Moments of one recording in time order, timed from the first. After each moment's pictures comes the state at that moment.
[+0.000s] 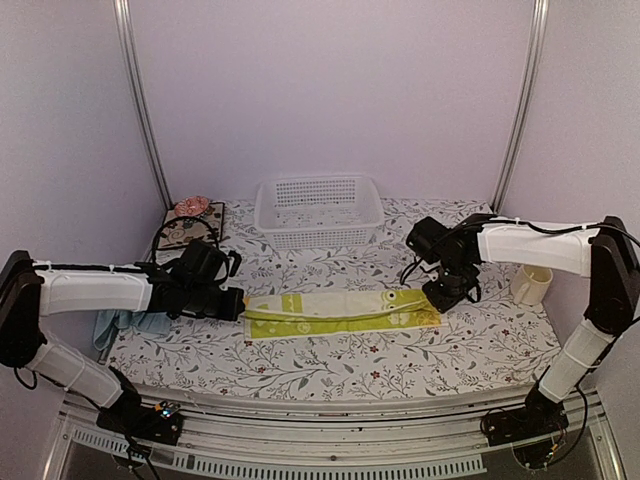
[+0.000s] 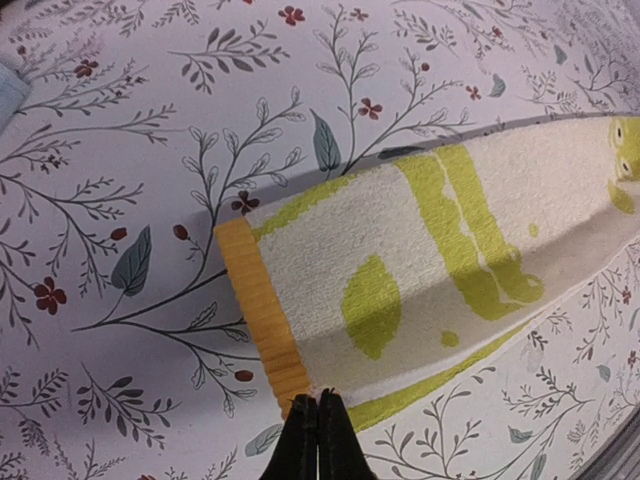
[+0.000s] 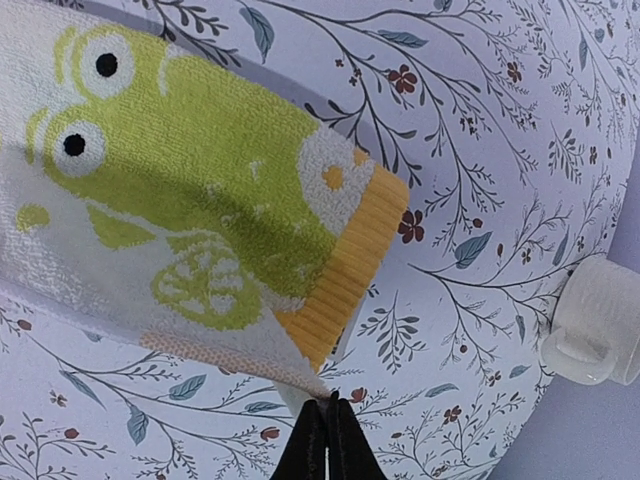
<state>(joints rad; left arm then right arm) -0.64 1.37 0.69 -0.23 -0.05 -0.42 0.69 1.65 1.18 -0.96 0.38 0.17</state>
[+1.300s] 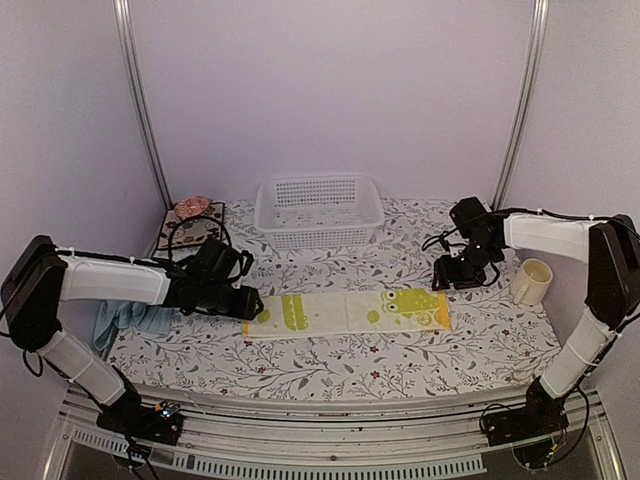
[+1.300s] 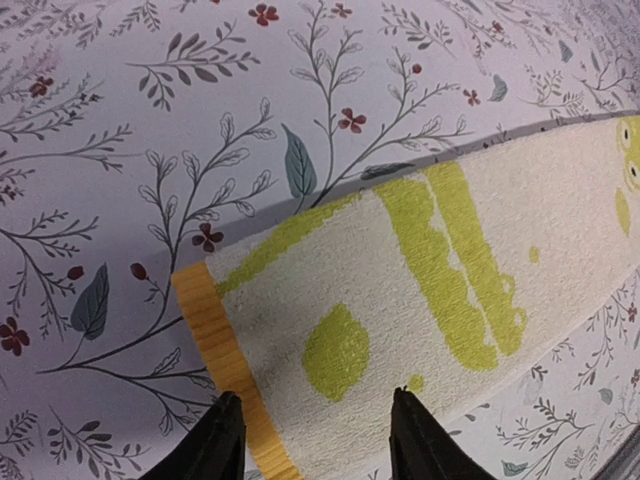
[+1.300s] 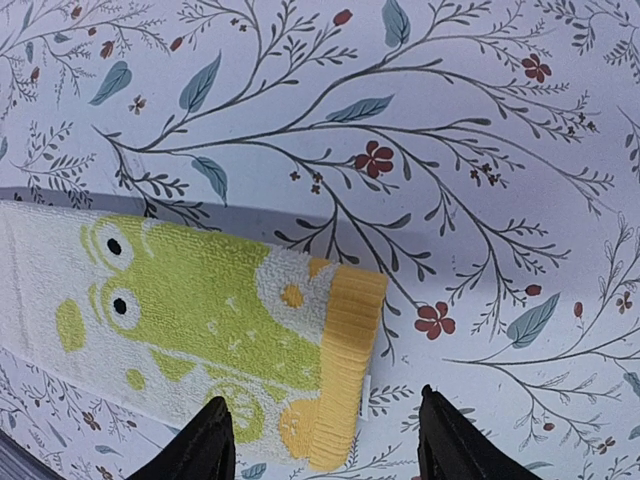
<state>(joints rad) -0.66 1.51 0.75 -0.18 -0.04 -0.43 0.37 1.66 1.14 -0.71 -0.06 0.23</state>
